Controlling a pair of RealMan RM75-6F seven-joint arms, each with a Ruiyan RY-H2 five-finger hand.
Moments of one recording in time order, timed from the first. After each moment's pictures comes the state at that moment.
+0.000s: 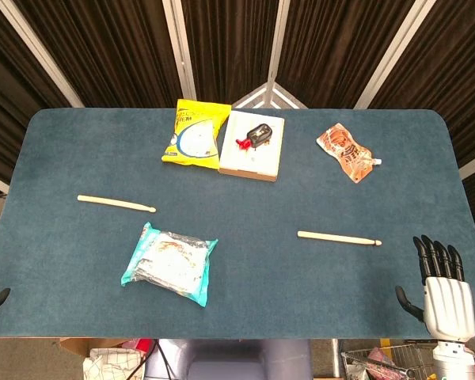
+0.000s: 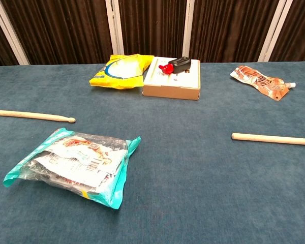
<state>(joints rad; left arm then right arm) 0.05 -1.01 -0.02 -1.75 1.48 1.59 0.04 -0.04 -1.19 0.06 -1.89 -1.55 1.61 -0.34</state>
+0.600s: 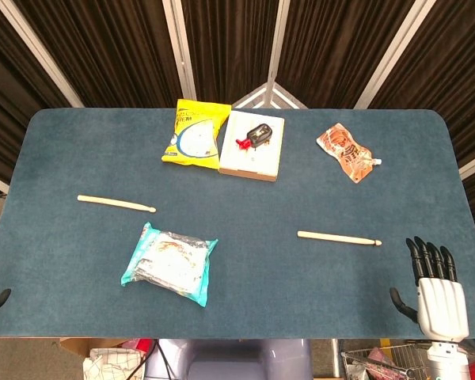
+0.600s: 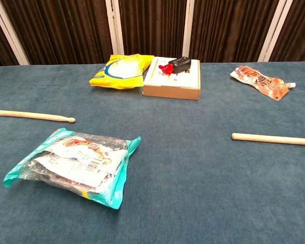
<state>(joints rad) 0.06 -1.01 -0.02 -1.74 1.52 1.62 0.04 -0.03 -1.21 0.05 -1.89 -1.55 1.60 -0.36</state>
